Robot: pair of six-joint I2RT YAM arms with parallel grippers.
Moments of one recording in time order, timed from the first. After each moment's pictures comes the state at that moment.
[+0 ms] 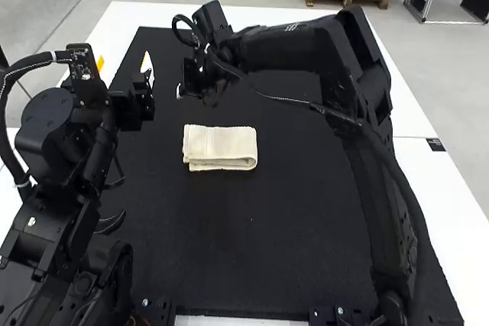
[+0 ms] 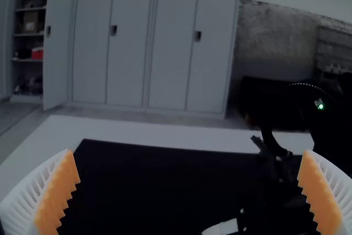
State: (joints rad) left arm -0.17 0.02 0.33 -0.12 -0.20 -0.07; right arm 0.87 2.19 1.78 -0.28 -0.21 0.51
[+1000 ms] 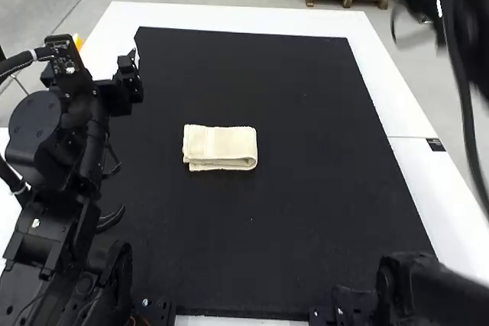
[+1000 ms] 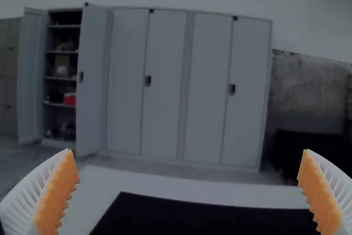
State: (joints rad) left arm -0.09 0.02 0.31 0.08 -0.26 -0.01; right arm 0.19 0.76 0.96 -0.14 -0.02 0.27
